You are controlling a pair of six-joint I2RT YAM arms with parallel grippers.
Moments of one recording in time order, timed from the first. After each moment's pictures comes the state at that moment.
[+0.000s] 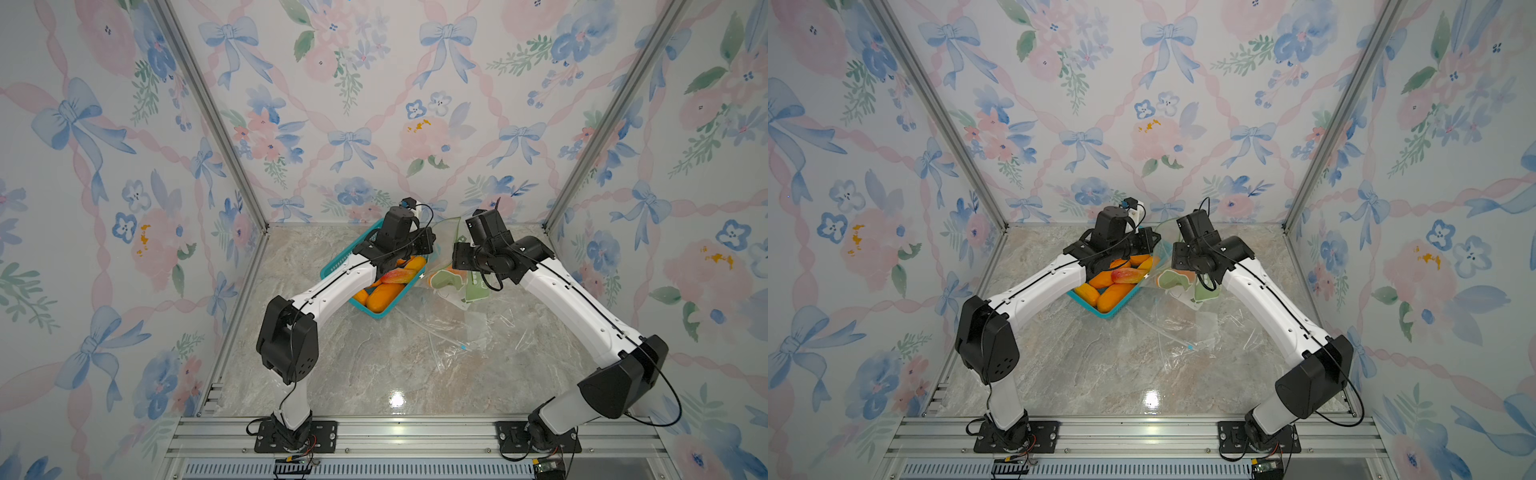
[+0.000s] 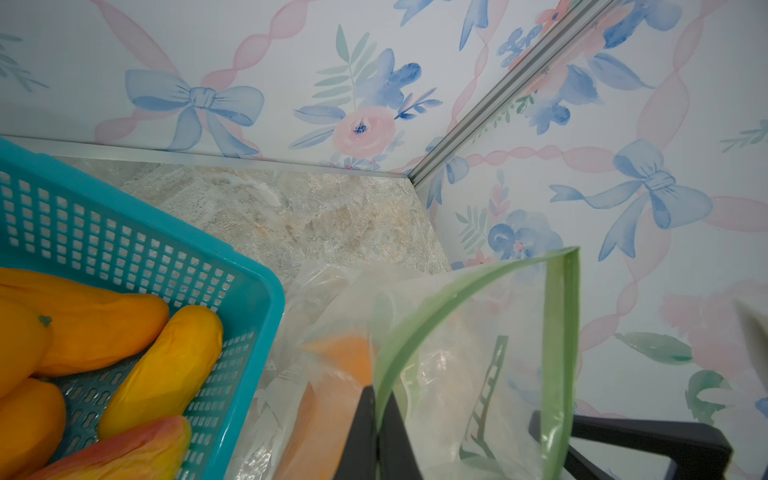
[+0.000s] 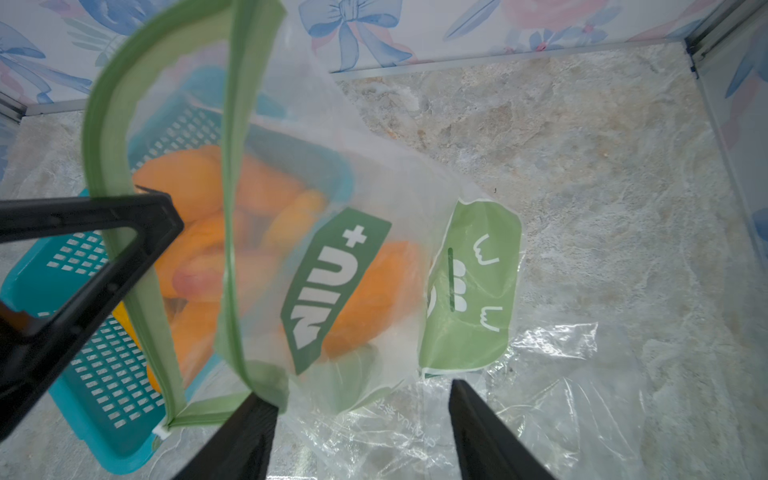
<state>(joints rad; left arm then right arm) -0.62 1.84 1.65 -0.21 0.18 -0.61 0.53 1.58 1.64 -0.93 0.28 0.47</state>
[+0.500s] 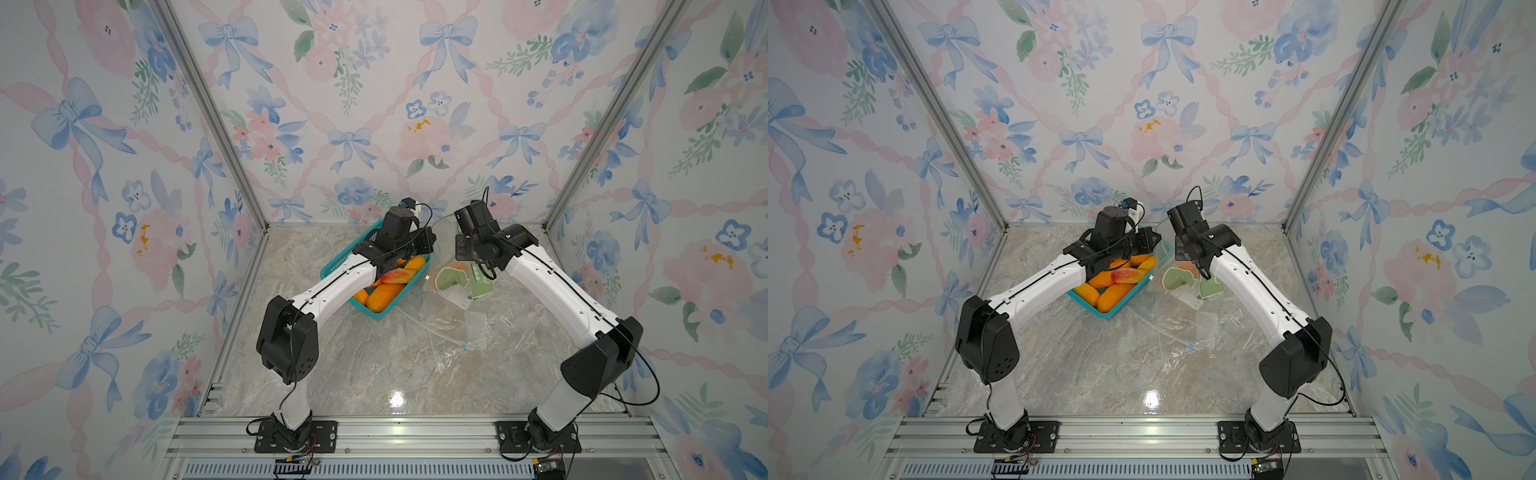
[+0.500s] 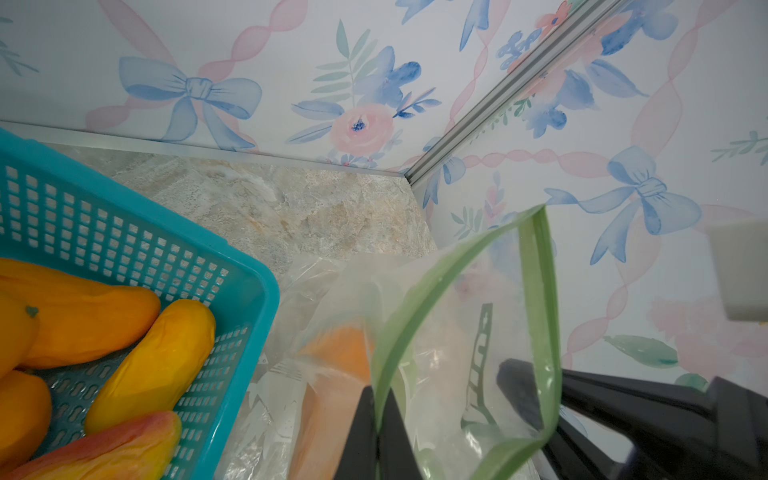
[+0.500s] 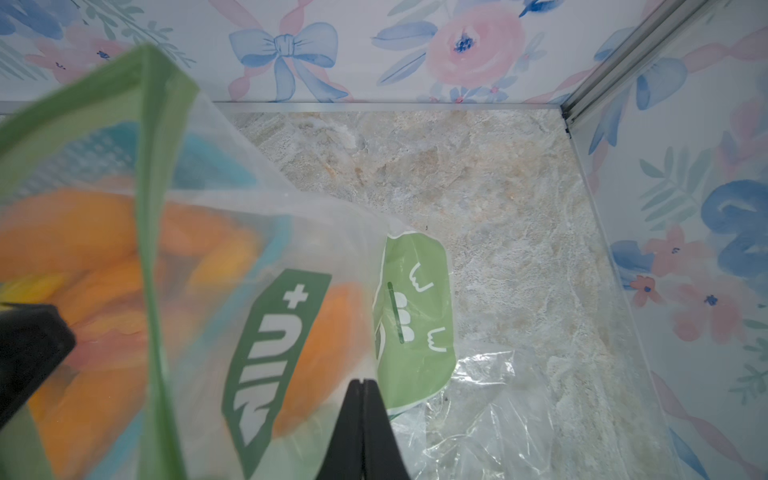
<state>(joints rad) -0.62 1.84 1.65 -0.21 0.19 -0.64 0.54 1.71 1.82 -1.02 0.50 0.37</state>
